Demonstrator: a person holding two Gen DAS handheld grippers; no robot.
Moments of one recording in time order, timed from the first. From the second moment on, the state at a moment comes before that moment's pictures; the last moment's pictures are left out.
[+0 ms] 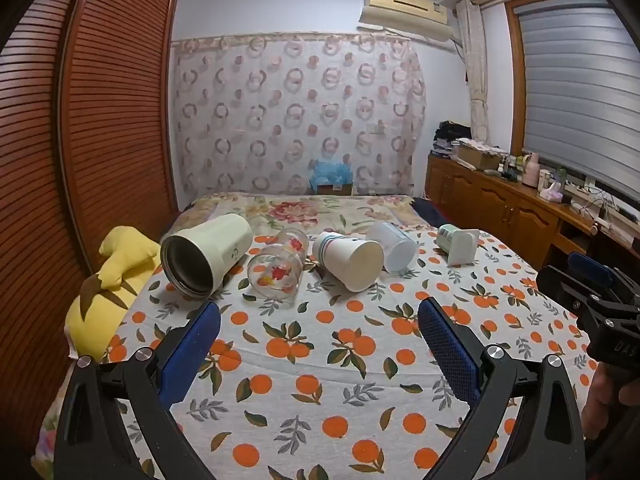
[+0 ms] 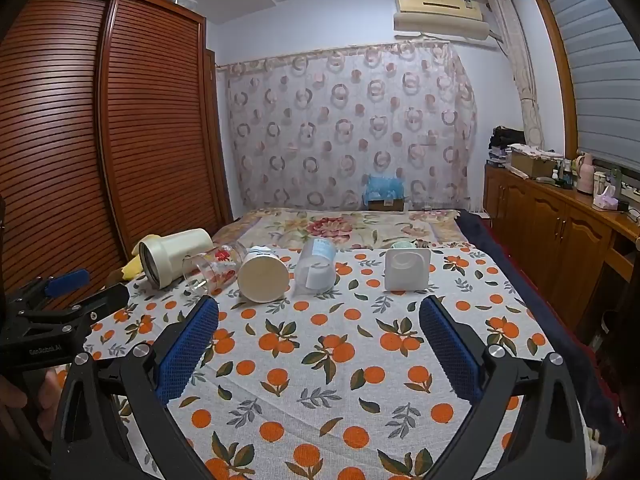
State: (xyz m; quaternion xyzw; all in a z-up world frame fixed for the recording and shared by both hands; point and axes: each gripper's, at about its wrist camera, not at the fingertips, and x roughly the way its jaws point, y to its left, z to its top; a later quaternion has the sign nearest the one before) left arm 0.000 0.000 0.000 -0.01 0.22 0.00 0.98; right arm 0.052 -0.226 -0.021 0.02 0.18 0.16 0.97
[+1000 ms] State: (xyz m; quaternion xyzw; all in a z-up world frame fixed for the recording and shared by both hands) left arm 0.000 0.000 0.000 -0.01 0.21 0.00 0.98; right arm 0.051 -0.225 -0.021 0.02 0.18 0.16 0.97
